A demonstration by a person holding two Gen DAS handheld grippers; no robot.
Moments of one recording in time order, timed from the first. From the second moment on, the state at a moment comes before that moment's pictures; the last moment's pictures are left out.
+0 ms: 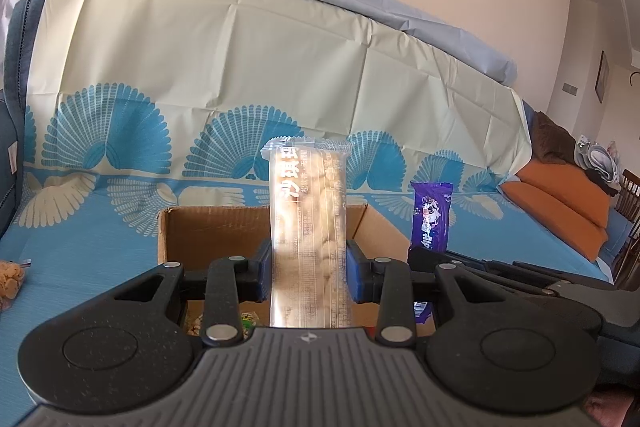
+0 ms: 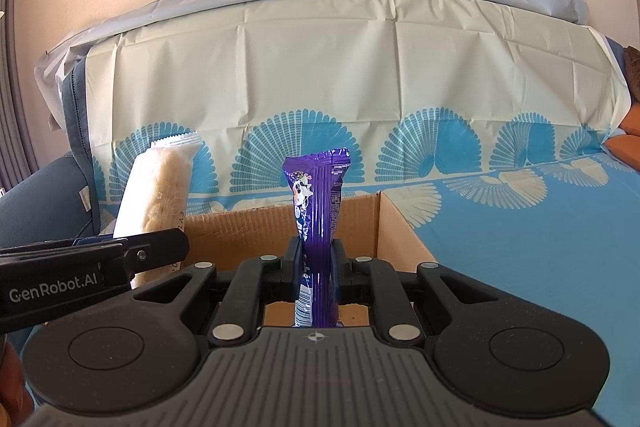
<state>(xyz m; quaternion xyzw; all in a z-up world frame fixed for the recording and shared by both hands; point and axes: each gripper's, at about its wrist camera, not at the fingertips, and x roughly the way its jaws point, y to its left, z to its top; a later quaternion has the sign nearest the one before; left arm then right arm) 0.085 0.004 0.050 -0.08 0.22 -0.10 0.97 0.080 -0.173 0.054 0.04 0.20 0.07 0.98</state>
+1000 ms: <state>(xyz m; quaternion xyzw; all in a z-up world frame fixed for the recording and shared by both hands) 0.088 0.037 0.057 -0.13 0.22 -0.07 0.96 0.085 -0.151 0.053 0.07 0.20 0.05 0.98</state>
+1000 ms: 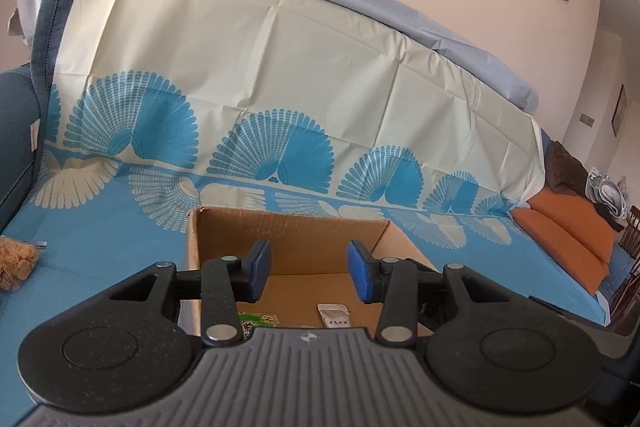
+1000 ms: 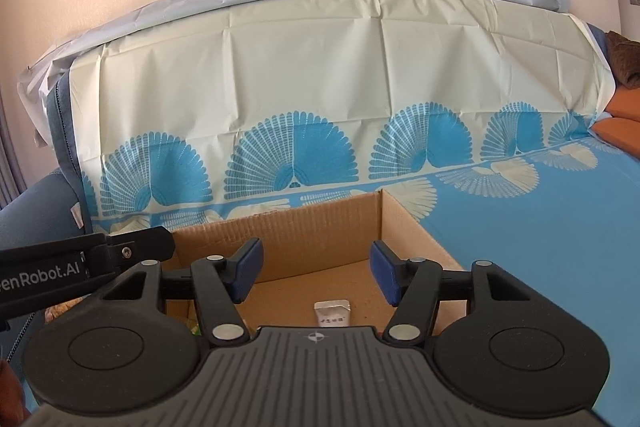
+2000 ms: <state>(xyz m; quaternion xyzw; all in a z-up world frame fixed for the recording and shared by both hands) 0.091 0.312 -0.044 -0.50 0.28 0.29 0.77 0.114 0.030 0.051 0.13 0.23 0.27 0.93</state>
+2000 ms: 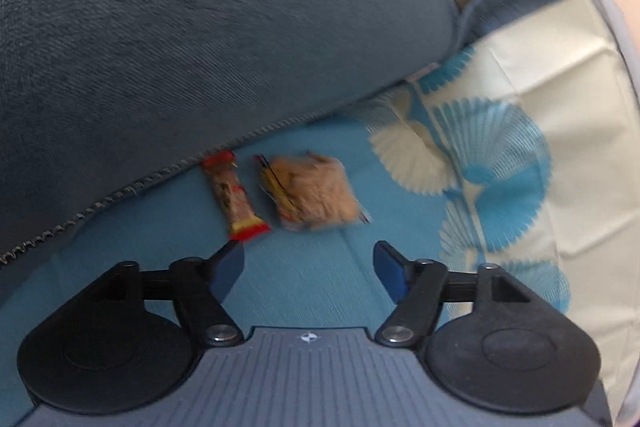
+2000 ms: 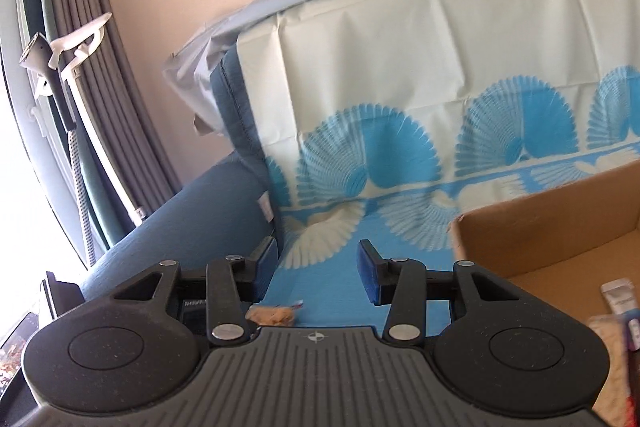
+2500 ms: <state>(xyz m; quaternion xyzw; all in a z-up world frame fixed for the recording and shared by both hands) 0.133 0.336 -0.078 -0.51 0.23 0.39 0.73 0.139 0.028 0.029 0.19 0.31 0.25 0.90</state>
